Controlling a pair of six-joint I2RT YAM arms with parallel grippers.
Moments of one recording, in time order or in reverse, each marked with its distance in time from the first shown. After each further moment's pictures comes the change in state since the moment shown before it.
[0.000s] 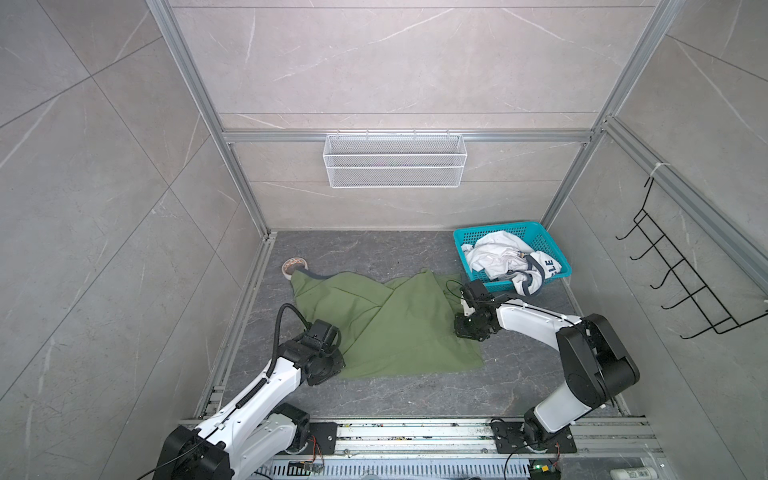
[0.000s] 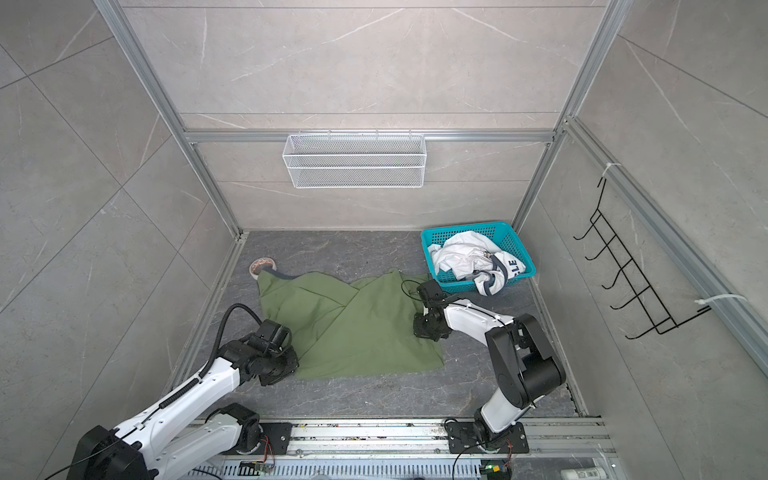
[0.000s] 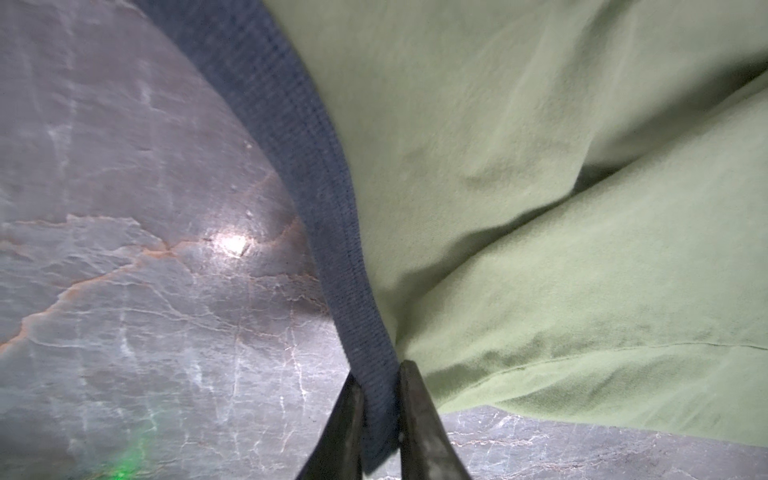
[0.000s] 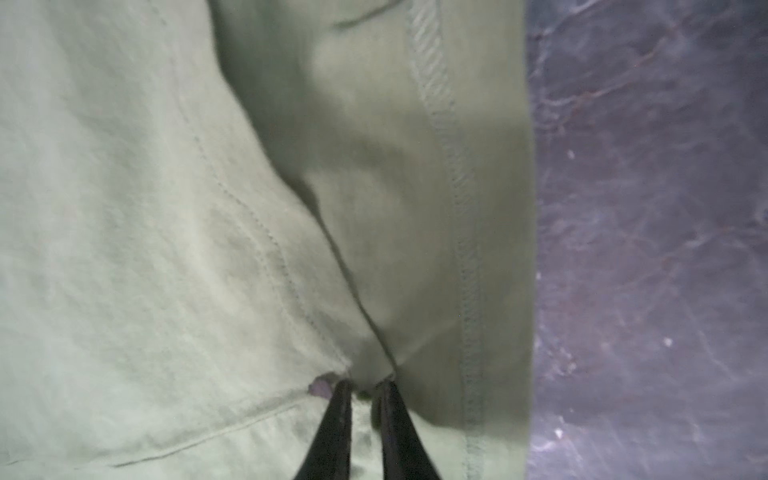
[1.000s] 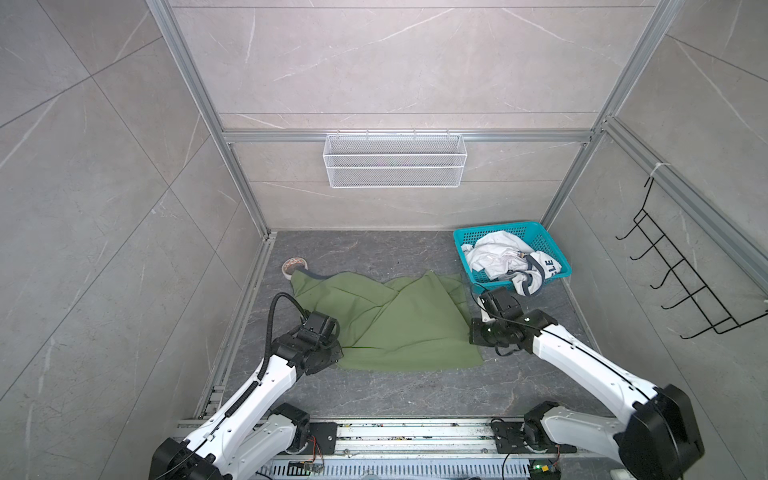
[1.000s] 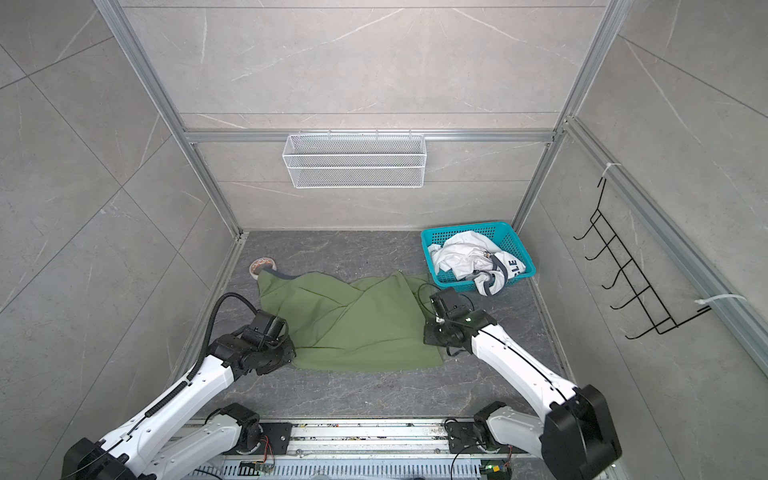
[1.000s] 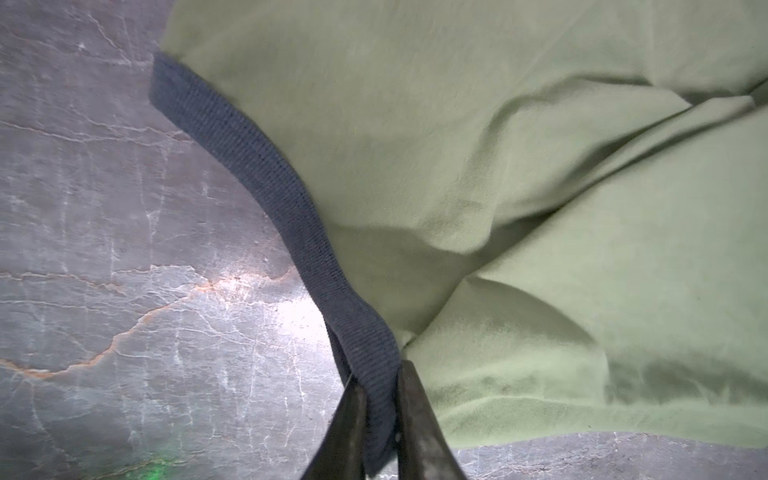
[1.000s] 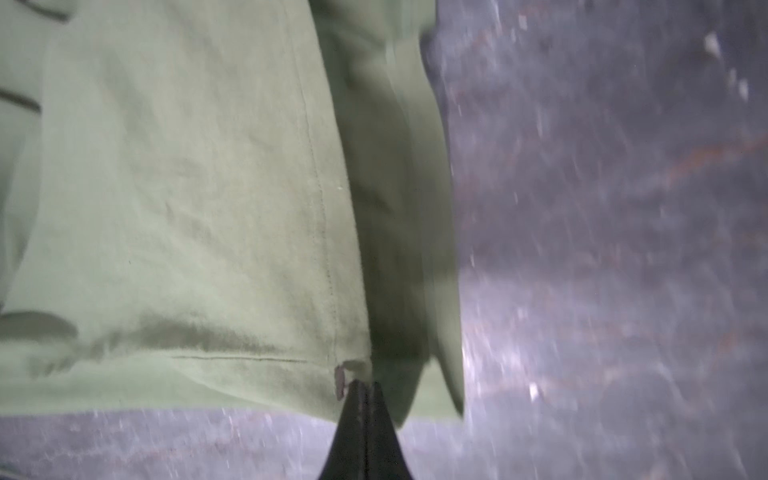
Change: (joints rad) left arm 0.000 -0.032 0.113 -0.060 -0.080 0.037; right arm 0.065 -0.495 -0.110 -0.237 0.064 0.074
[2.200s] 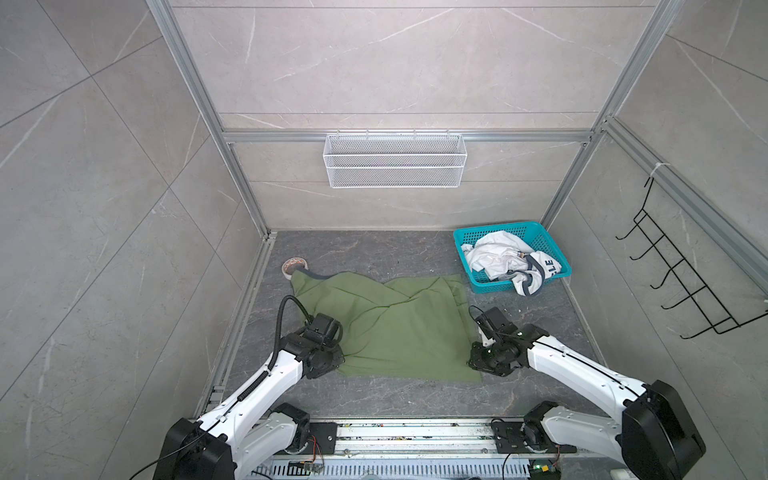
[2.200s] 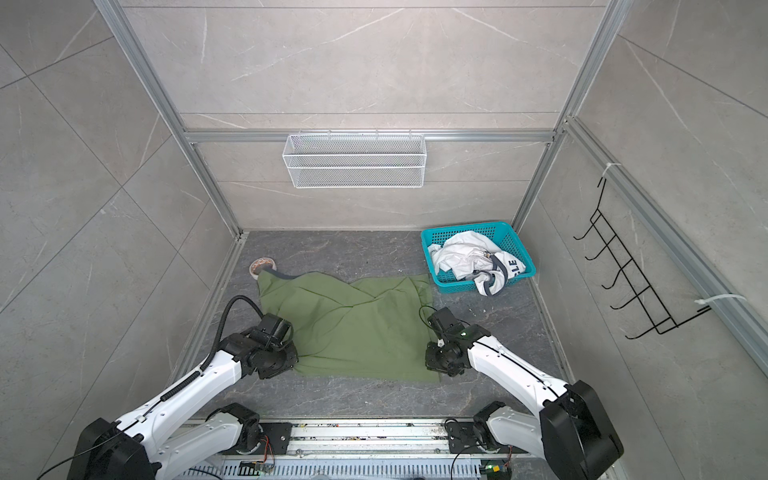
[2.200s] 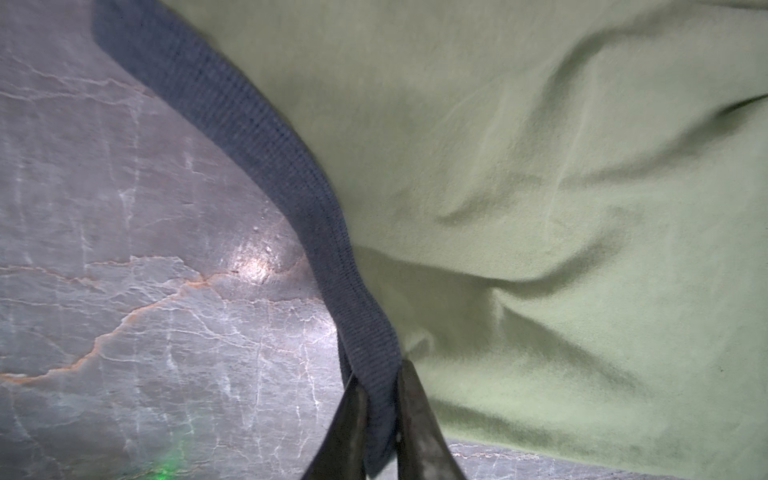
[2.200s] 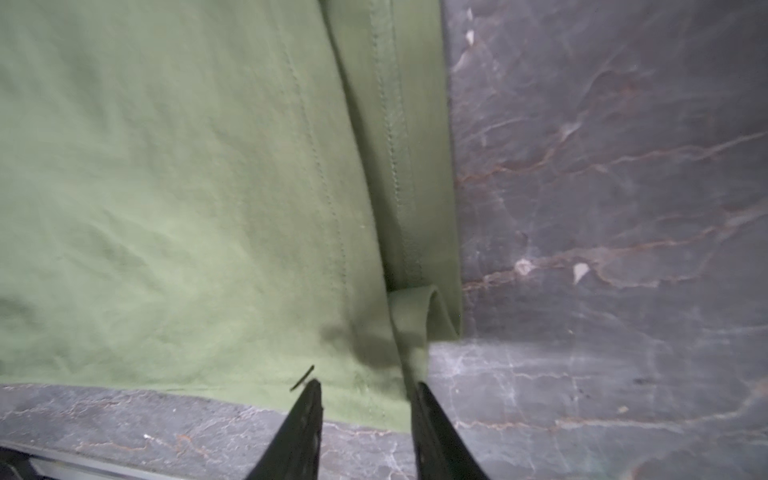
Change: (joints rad) left arm 0.000 0.077 -0.046 0.031 0.019 0.018; right arm 0.029 0.060 -0.152 0.002 -0.095 0.121
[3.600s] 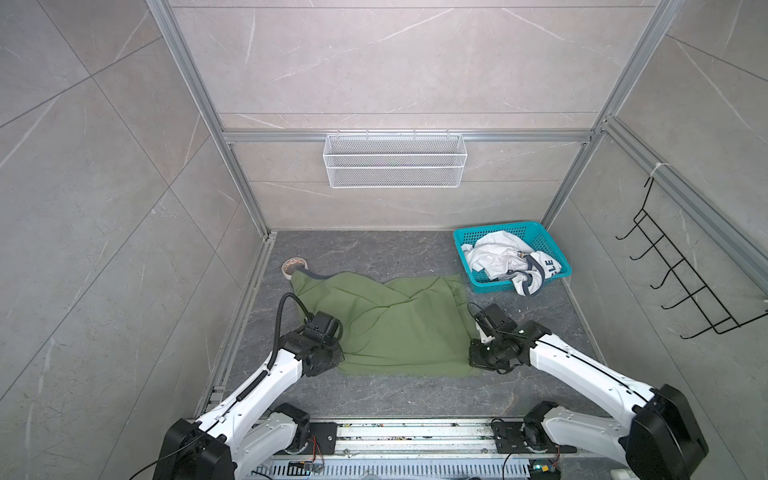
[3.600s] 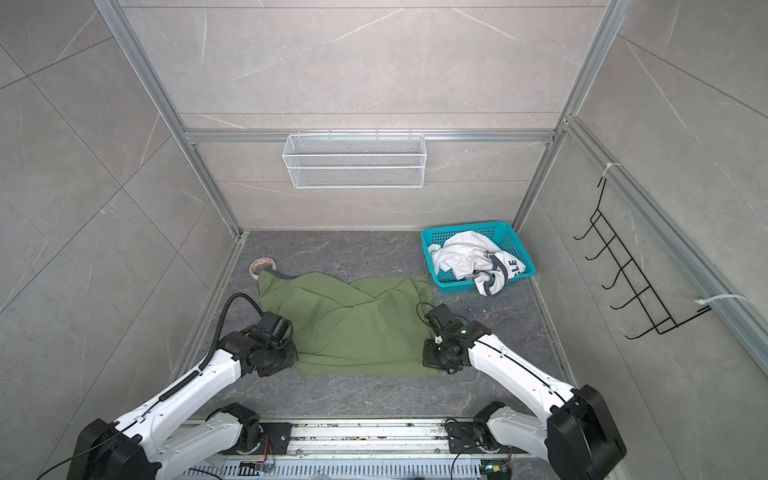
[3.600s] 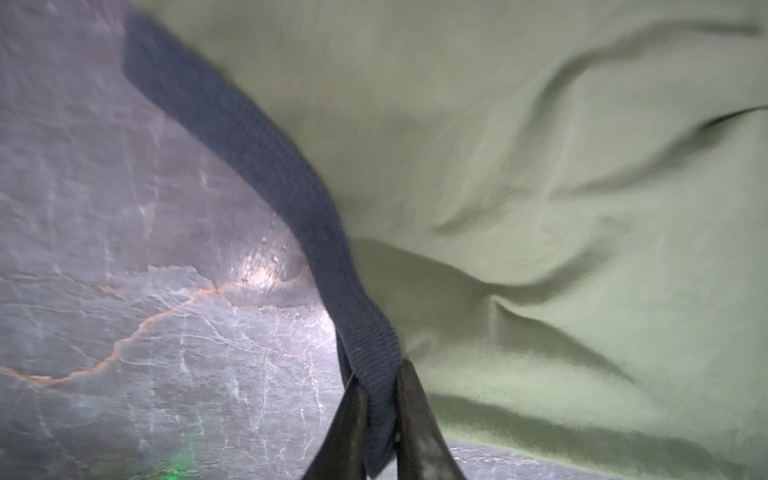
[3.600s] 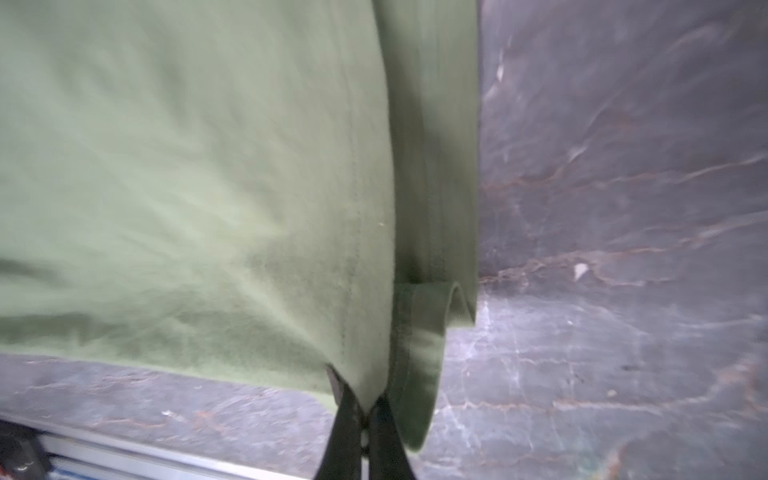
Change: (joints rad) left arm 0.000 0.000 0.051 -0.021 -0.037 0.017; right arm 0.037 -0.063 0.105 -0.084 0.030 -0.023
